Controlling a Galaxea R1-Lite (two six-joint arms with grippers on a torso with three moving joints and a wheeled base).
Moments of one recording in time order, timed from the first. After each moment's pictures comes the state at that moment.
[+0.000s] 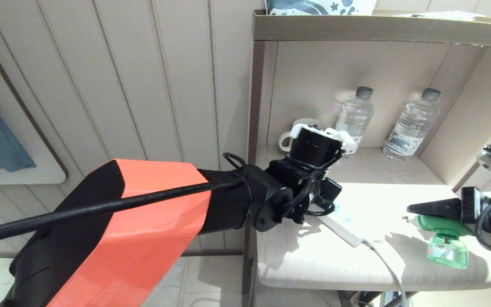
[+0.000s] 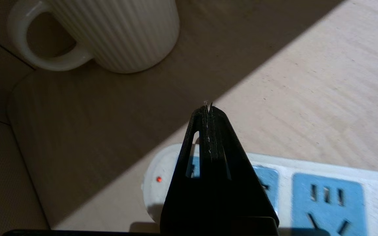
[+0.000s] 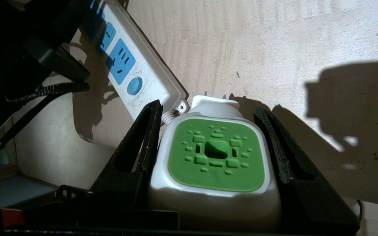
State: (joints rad) left arm -0.99 2.36 -1.94 -0.07 0.31 0.12; right arm -0.15 1.30 -0.86 0.26 0.55 0.32
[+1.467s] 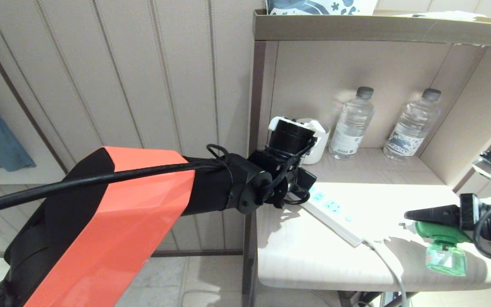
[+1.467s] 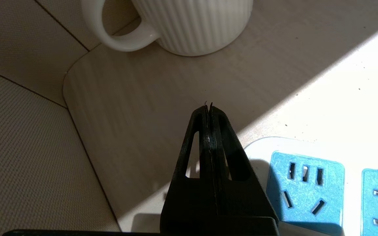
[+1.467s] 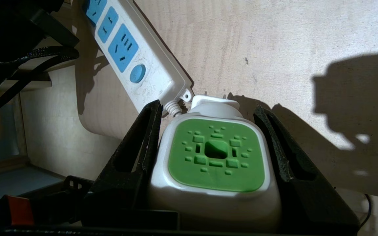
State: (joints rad) left arm -0.92 2.35 -1.94 -0.02 0.33 0.17; right arm -0.15 1.30 -0.83 0.26 0.58 0.32
